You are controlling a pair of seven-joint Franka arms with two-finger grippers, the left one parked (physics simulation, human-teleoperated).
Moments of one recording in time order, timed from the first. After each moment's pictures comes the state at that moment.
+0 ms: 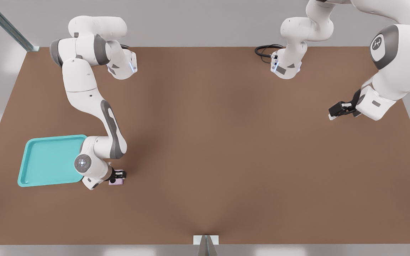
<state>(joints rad) 0.17 0.82 -0.10 -1.58 0.16 2.38 -0.07</state>
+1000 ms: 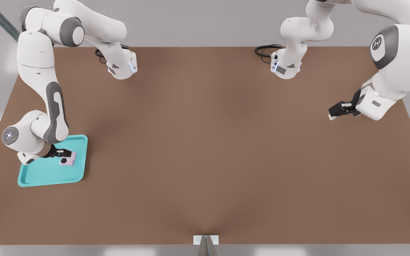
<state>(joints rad) -0.09 0.54 -0.25 -1.87 0.16 2.36 -0.41</state>
